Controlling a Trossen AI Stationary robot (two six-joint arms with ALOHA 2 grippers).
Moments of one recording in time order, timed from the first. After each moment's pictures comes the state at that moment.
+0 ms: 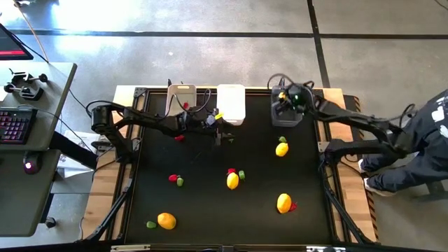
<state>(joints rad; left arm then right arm) 0.23 1.69 0.82 0.57 0.20 -0.08 -0.67 1.12 0.67 -0.22 0.35 0.16</state>
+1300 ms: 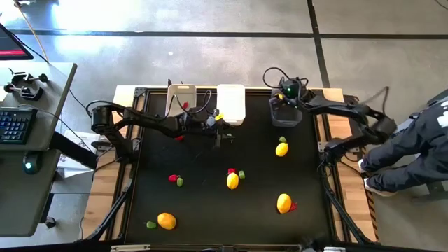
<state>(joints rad) 0.22 1.69 0.82 0.57 0.20 -0.06 -0.81 1.37 0.67 -0.04 0.27 0.10</state>
